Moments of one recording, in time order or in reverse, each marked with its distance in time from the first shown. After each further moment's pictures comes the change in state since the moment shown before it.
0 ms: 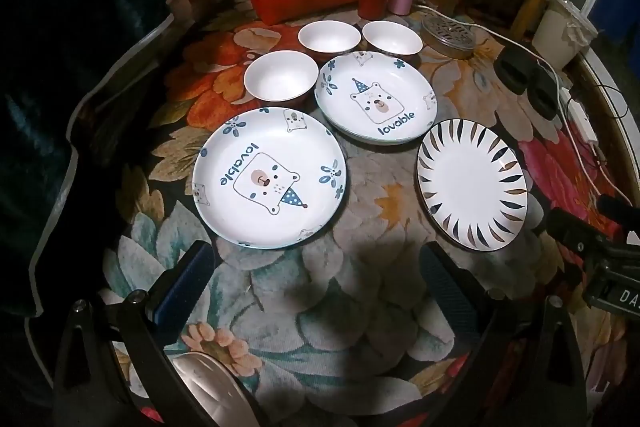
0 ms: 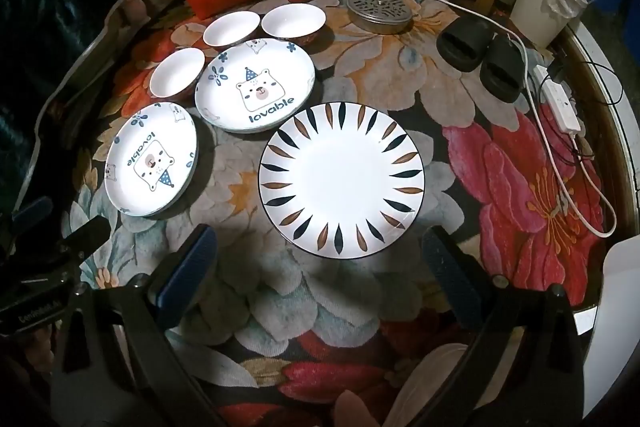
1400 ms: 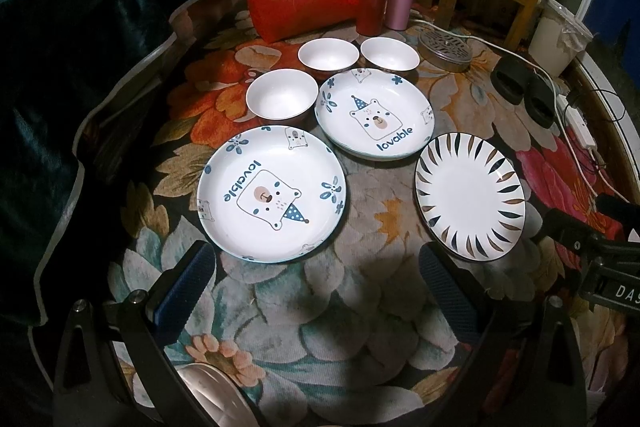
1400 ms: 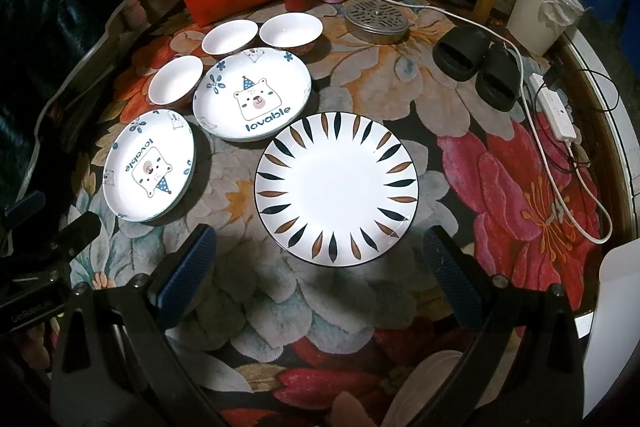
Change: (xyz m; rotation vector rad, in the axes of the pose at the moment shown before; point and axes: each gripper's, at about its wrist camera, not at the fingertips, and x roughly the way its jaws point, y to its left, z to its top) left arm -0.012 -0.001 0.003 0.025 -0.074 -0.003; right arm -0.005 -0.001 0.001 -0.012 -0.039 -0.008
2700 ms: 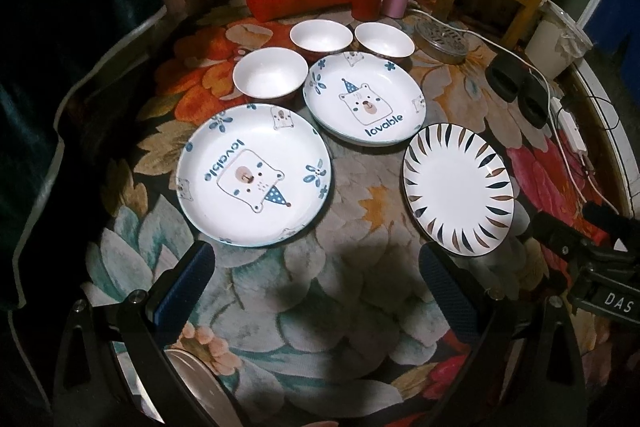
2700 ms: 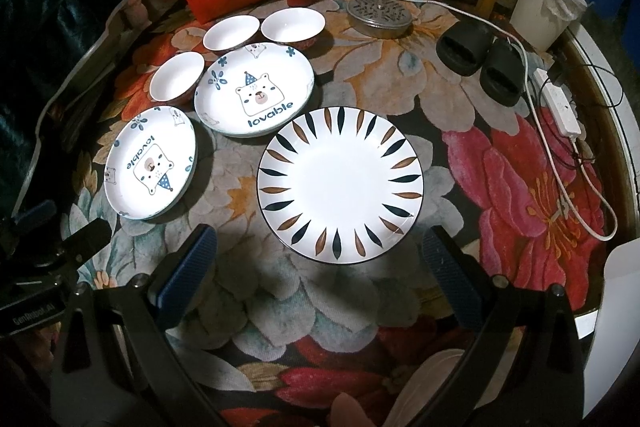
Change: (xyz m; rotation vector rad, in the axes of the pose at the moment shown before) left arm 0.015 -0.001 -0.007 -0.065 0.067 -0.062; right arm 0.005 0.000 -0.004 0.008 0.012 0.007
